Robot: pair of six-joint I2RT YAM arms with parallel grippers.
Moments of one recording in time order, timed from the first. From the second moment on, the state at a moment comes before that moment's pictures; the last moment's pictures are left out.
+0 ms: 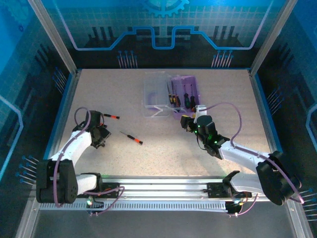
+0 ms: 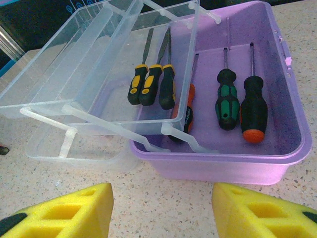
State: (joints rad) left arm 0.06 1.23 0.63 -0.62 -0.07 -0.86; right arm 0.58 1.22 0.47 0.34 0.23 0.41
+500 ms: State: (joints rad) left arm 0.06 1.38 0.64 -0.63 -0.11 -0.88; right arm 0.58 1.20 0.46 0.33 0.23 0.41
